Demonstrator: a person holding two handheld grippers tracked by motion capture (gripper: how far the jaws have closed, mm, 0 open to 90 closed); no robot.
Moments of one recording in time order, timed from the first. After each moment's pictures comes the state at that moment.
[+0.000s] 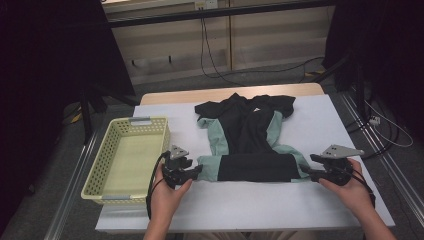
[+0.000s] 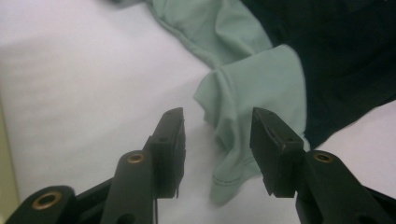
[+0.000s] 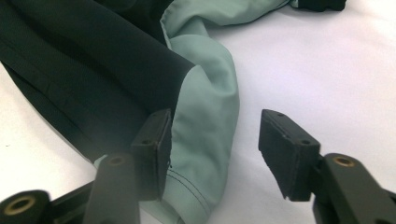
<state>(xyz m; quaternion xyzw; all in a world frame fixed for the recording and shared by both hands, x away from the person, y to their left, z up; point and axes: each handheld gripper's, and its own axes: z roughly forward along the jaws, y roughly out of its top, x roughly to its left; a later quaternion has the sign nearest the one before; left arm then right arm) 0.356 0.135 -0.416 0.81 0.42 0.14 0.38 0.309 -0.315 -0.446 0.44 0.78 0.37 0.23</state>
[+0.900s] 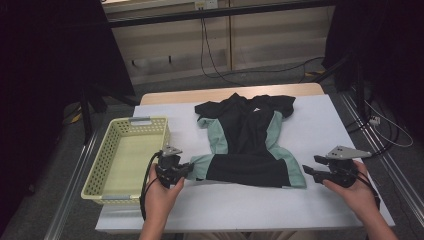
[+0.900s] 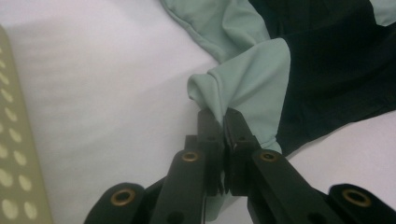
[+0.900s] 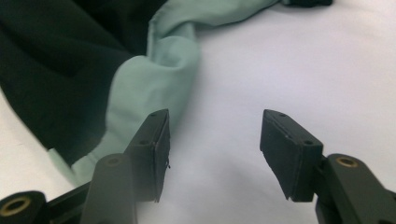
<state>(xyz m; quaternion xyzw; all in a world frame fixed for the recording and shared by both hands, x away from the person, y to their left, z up) 0.356 0.149 -0.410 0.81 0.45 0.12 0.36 0.301 -0.320 -0.444 0.46 0.77 0.38 0.22</state>
